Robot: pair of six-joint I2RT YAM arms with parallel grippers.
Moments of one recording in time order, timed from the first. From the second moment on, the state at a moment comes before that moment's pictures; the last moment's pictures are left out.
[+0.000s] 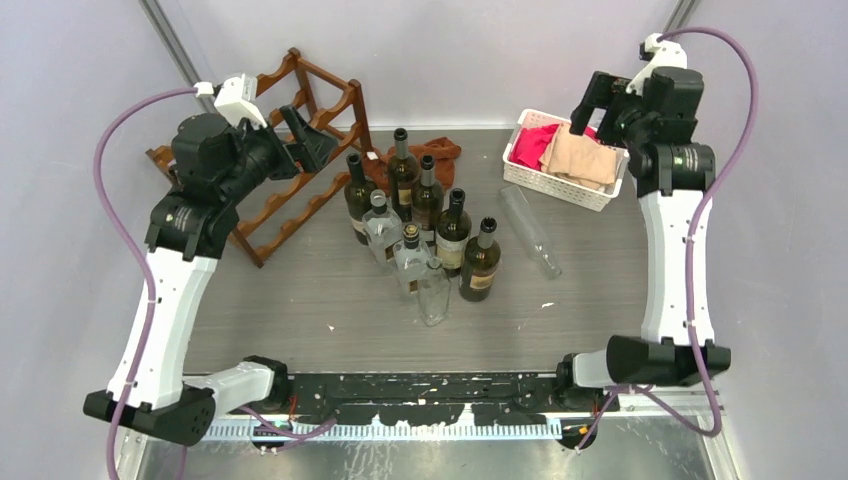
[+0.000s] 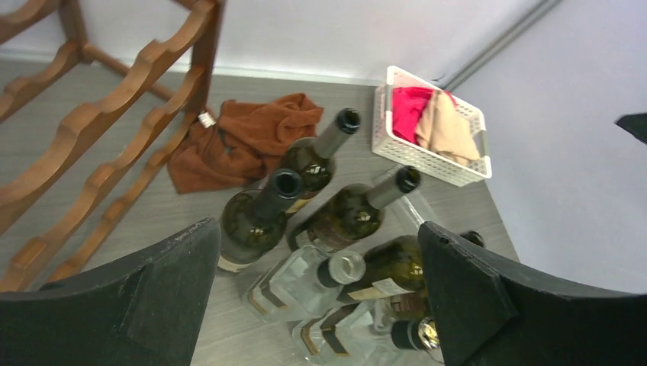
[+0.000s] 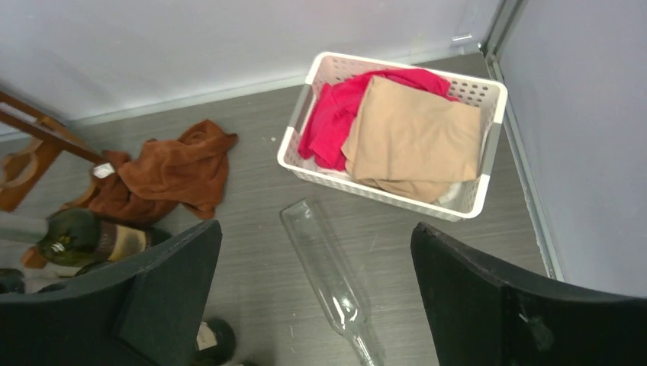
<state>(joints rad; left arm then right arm) -0.28 1.13 1.61 -0.64 0.14 -0.40 -0.08 1.34 1.80 -0.77 -0.07 0.16</state>
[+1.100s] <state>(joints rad) -0.02 1.21 1.22 -0.19 0.32 -0.74 -0.06 1.76 1.79 -1.00 -0.29 -0.17</state>
